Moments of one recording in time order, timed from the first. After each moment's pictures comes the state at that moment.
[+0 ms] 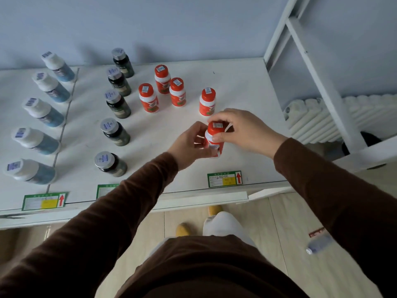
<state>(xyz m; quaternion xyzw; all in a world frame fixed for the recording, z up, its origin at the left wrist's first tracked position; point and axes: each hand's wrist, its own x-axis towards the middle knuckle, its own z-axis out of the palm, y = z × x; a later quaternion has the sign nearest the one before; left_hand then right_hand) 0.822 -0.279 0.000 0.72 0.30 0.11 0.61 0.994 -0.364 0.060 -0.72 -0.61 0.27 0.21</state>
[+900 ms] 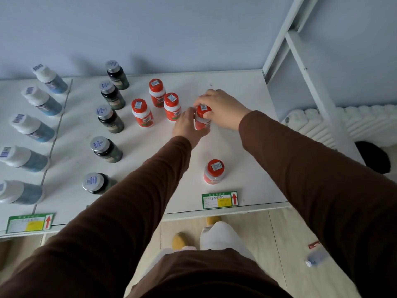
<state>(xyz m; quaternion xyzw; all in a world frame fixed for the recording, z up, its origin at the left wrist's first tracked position) 0.903 -0.205 -0.023 0.79 0.47 0.16 0.36 1.031 -0.252 0.054 -0.73 -0.67 0.15 0.05</state>
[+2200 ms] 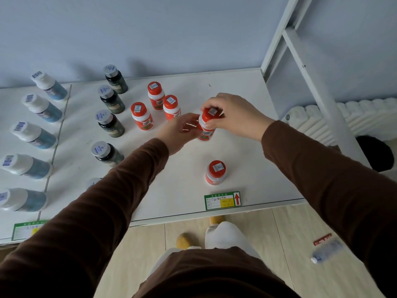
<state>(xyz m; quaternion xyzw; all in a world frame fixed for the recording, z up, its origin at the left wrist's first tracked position) 0.859 -0.199 0.021 0.83 0.34 0.08 0.44 1.031 -0.295 0.080 -0.73 -0.63 0.21 0.17</state>
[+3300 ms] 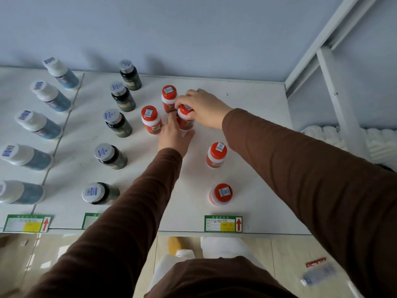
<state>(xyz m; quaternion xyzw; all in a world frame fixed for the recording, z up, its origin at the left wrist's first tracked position) 0.877 -0.170 -0.033 0.71 0.58 0.21 0.34 1.006 -0.165 0.051 -0.64 -0.75 0.16 0.04</state>
